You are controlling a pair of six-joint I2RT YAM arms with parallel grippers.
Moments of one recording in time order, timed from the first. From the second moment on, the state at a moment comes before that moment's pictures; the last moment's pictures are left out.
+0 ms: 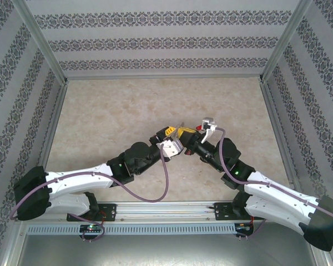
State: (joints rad) left arm -1.06 1.24 0.69 0.47 -0.30 0.51; right arm 0.84 0.83 0.47 0.40 0.04 0.67
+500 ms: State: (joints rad) left arm -0.99 1.24 0.70 0.50 -0.24 0.43; right arm 0.85 0.79 0.44 0.40 0.05 0.66
